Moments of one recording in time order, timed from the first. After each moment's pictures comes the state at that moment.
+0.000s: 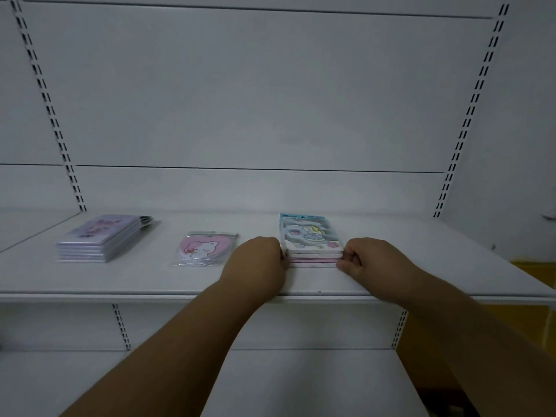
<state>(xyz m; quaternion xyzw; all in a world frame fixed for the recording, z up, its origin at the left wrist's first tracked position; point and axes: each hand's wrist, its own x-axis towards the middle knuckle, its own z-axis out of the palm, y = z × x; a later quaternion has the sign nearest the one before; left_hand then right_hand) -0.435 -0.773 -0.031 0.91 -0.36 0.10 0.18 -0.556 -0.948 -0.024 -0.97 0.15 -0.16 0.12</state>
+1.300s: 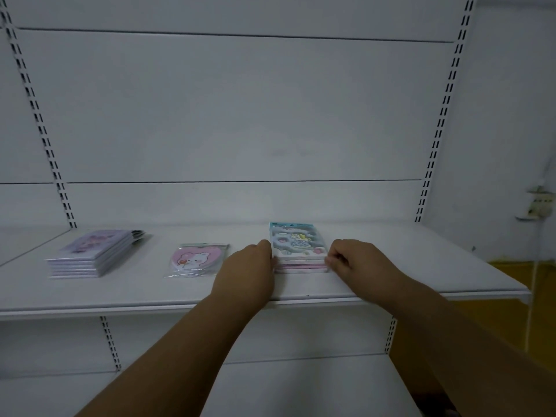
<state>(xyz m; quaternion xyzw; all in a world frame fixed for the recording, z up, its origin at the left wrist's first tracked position) -0.440 -0.770 -0.035 0.89 -0.37 0.17 0.20 -0.560 -0.949 -0.028 -0.96 0.12 -0.23 0.12</state>
